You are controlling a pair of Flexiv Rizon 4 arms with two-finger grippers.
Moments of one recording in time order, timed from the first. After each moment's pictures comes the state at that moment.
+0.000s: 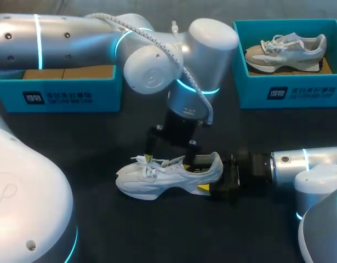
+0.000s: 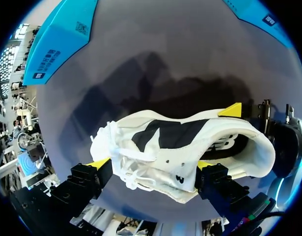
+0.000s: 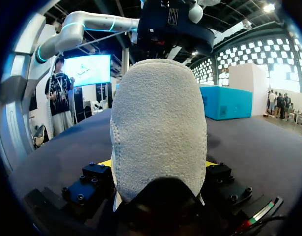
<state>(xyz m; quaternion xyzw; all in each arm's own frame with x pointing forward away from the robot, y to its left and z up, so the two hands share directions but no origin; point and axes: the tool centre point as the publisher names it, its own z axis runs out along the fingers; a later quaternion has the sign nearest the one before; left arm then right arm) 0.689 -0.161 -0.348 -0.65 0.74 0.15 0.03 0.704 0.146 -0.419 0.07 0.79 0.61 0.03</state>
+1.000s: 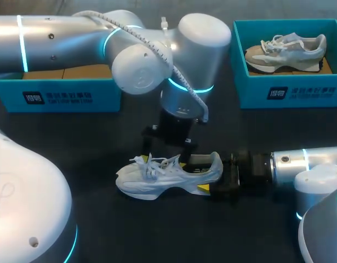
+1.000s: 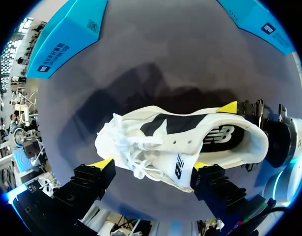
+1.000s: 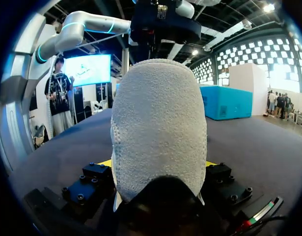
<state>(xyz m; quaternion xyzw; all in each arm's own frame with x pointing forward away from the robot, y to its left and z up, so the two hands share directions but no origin) 0.679 -0.153 -0.331 -0.67 0.73 0.13 0.03 0.704 0.146 -0.419 0.07 0.79 0.61 0.03</state>
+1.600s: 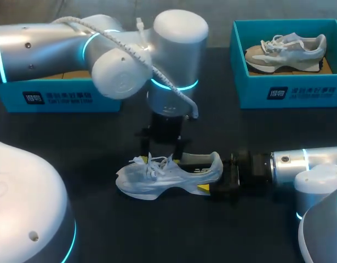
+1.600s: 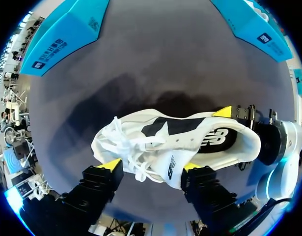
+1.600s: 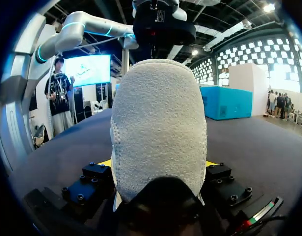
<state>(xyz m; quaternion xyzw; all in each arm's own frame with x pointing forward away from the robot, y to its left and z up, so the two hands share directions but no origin) 0.683 -0.149 -0.329 -0.68 0.73 0.08 0.00 0.704 0.146 -0.419 0.07 0.79 0.61 0.03</state>
